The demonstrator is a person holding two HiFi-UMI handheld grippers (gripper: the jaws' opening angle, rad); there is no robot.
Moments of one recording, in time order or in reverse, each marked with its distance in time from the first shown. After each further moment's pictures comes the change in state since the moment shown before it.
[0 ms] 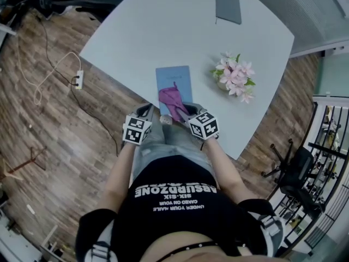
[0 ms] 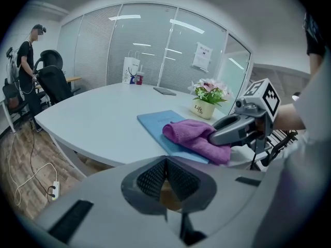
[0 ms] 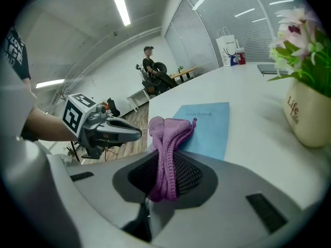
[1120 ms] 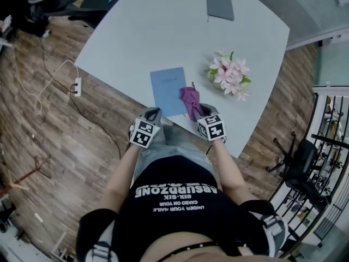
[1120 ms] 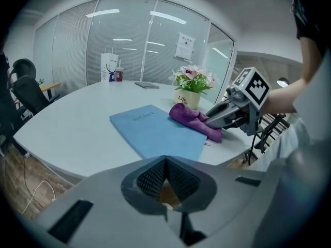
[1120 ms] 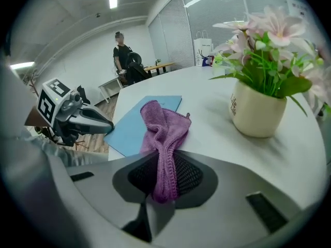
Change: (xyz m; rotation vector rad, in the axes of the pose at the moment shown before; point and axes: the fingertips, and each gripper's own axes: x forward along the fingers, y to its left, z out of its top) left arm 0.030 -0.043 0.001 0.158 0.075 -0.103; right arm -0.052 -0.076 -0.034 0.030 0.087 -0.334
